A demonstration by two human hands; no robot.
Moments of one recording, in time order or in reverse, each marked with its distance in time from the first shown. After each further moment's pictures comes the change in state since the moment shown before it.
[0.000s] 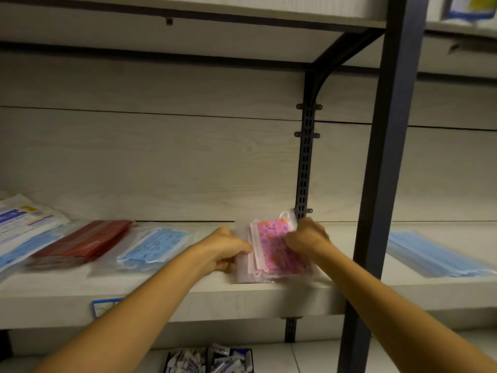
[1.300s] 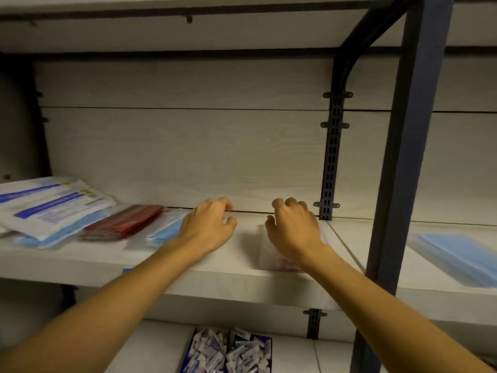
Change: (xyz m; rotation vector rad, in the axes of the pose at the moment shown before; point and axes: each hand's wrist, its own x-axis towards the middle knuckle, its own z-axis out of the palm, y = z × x) left_hand -0.040 0.001 -0.027 0.850 0.626 0.377; right_hand -0.014 -0.016 0.023 -0.240 0.296 -0.610
